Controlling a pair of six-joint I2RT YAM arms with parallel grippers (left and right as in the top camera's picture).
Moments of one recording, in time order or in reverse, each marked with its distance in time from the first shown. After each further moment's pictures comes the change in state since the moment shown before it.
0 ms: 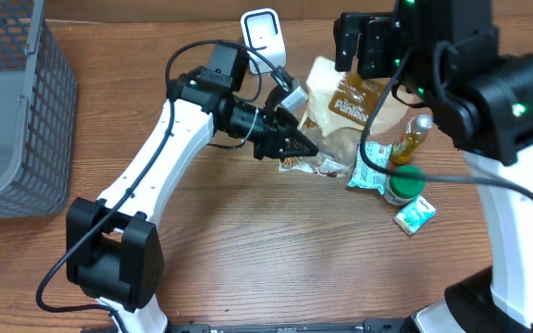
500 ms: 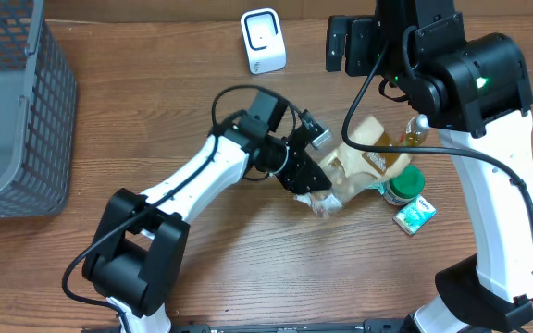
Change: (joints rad) left arm -0.156 0.015 -0.301 0.428 -0.409 -0.405; right arm 0.000 0.057 0.000 -0.027 0.018 0.022
